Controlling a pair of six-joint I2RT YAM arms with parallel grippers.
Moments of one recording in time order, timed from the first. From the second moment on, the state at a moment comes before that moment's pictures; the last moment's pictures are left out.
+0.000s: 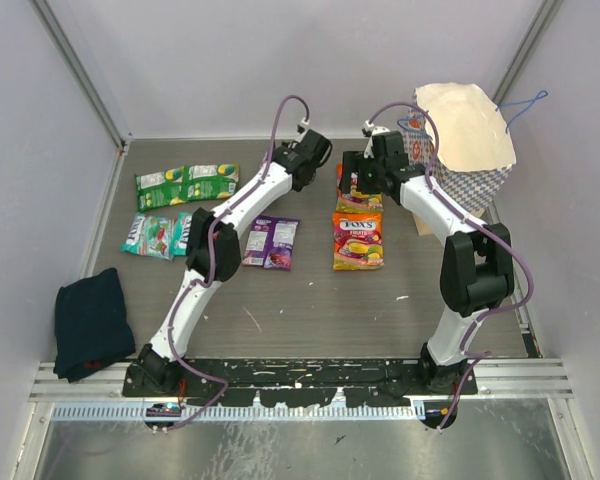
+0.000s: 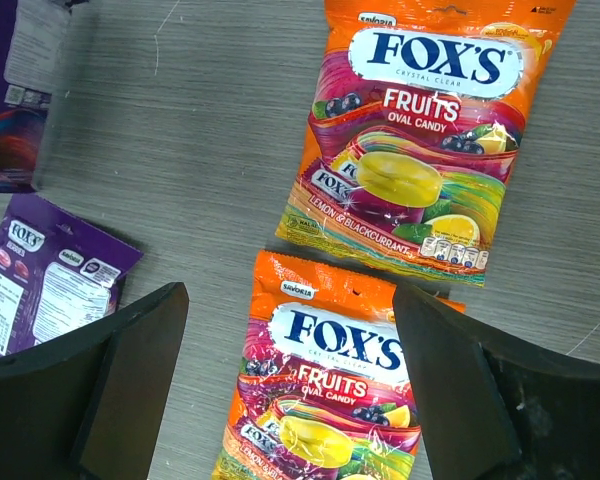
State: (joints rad) left arm -0.64 2.50 2.43 -0.90 -0.82 0.04; right arm 0.27 1.77 1.41 -0.35 -0.08 0.22
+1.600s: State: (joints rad) left arm -0.36 2.29 1.83 -0.40 0.14 -0.37; right arm 0.43 2.18 1.54 -0.11 -0.17 0.57
